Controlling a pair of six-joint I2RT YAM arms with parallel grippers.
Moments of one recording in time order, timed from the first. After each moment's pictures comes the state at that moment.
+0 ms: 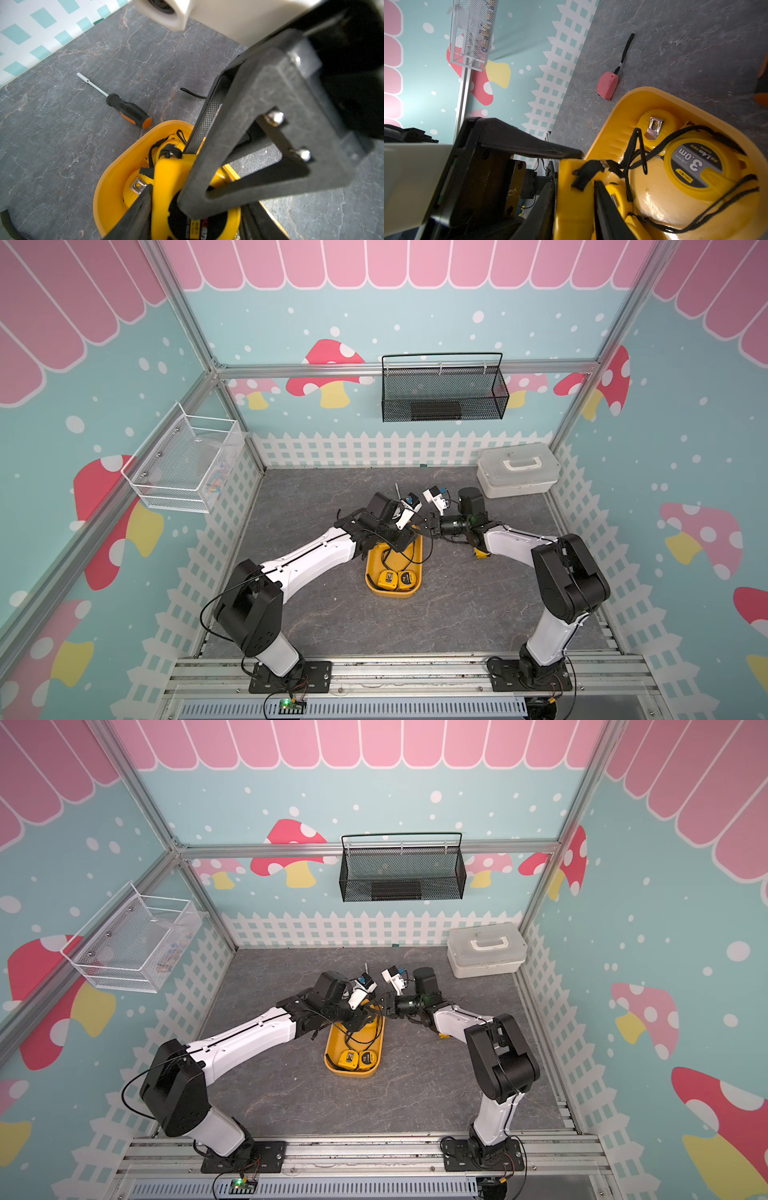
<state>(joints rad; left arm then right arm) -0.66 1.62 1.22 -0.37 0.13 0.12 0.38 1.78 1.01 0.30 -1.03 0.70</state>
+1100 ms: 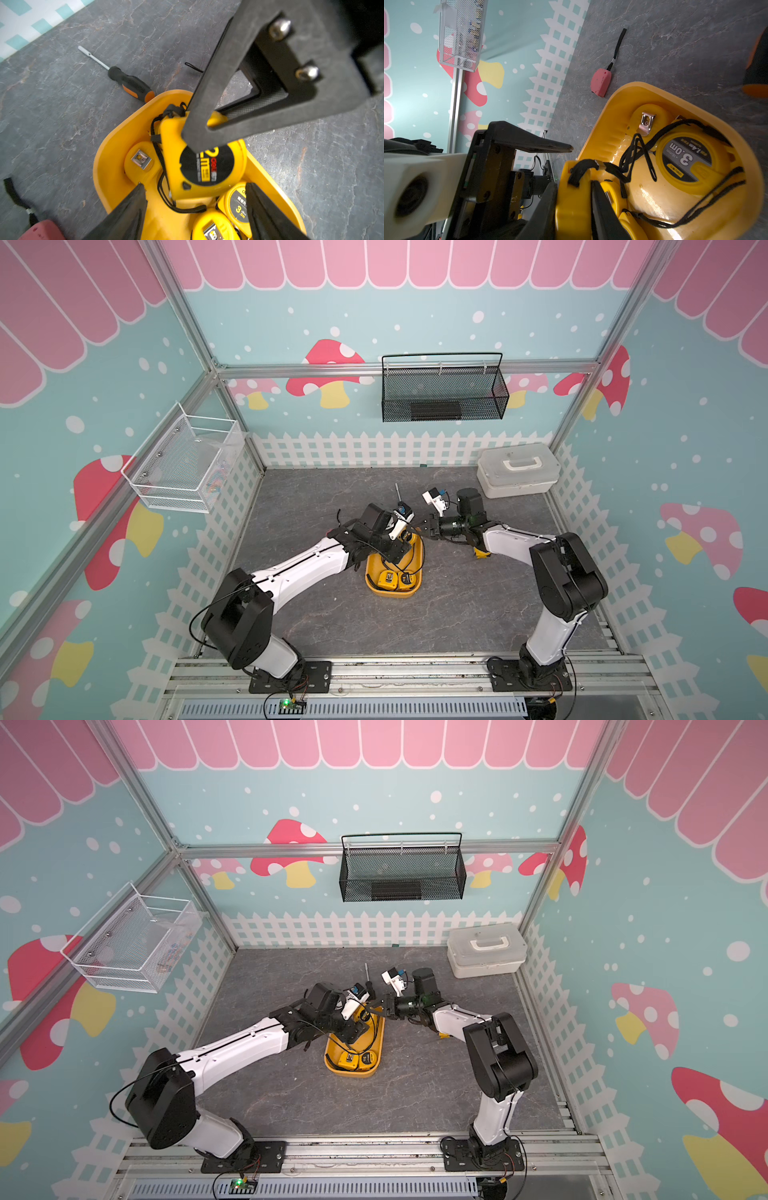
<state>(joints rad) -0.66 1.50 1.07 -0.36 0.08 0.10 0.38 1.80 1.03 0.25 -1.01 0.68</state>
